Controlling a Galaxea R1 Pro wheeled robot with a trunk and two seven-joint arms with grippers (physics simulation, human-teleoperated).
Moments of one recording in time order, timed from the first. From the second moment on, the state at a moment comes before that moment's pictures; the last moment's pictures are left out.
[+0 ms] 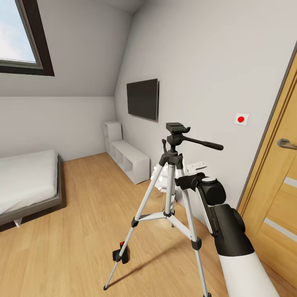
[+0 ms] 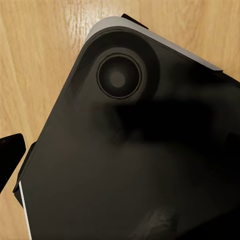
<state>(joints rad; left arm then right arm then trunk) 0.00 -0.04 0.04 -0.04 0.46 -0.10 0.09 -0.66 0.07 0.15 -1.56 0.24 1.04 0.11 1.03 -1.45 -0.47</state>
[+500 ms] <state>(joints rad) 0.00 -0.04 0.04 -0.04 0.46 -0.10 0.09 -0.66 0.06 0.15 -1.56 0.24 1.01 0.13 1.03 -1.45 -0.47</state>
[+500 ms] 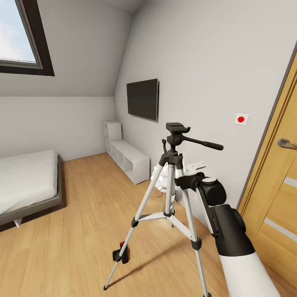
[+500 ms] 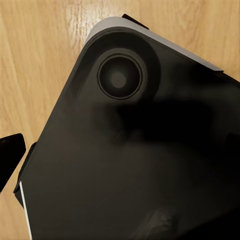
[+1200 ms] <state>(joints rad) 0.00 -0.04 0.04 -0.04 0.46 -0.10 0.09 -0.66 0.05 0.15 -1.54 0.23 1.04 0.11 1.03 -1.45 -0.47</state>
